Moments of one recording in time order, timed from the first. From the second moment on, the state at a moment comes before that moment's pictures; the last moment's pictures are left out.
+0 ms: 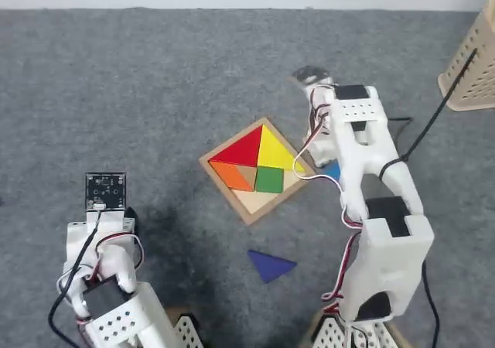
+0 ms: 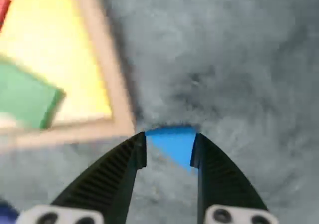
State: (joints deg) left arm -35.8 -103.5 96.8 64.8 -21.1; right arm -9.8 21.5 -2.1 77.5 28.3
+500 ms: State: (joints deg) left arm -35.8 -103.5 96.8 64.8 -21.1; right arm -6.4 29.0 -2.7 77.5 61.5
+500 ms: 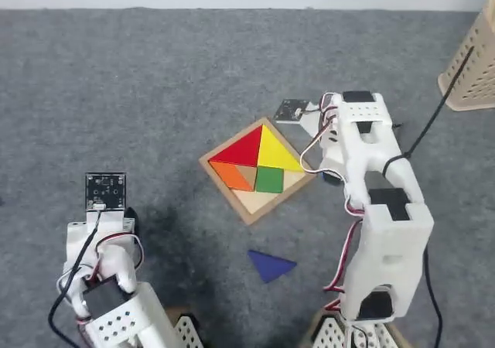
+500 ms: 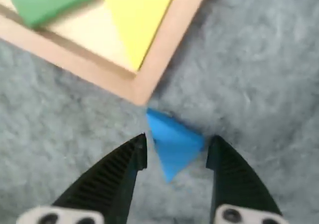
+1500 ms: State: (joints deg) left arm -35.8 -103.5 96.8 64.8 -21.1; right arm -6.1 30.3 -22.5 94.6 7.5
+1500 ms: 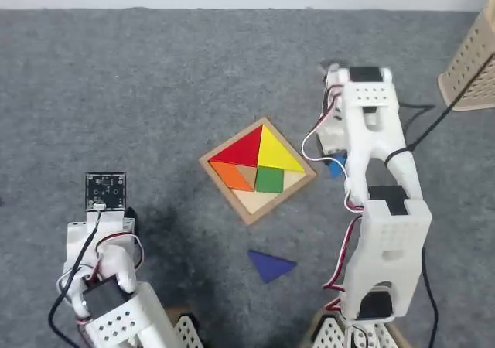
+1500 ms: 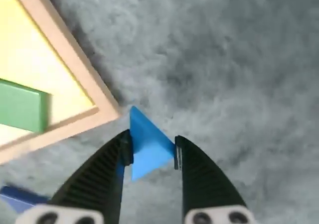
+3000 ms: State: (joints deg) left arm -35.8 -103.5 96.8 65.7 -21.1; right arm -24.7 24.1 -6.0 74.9 91.2
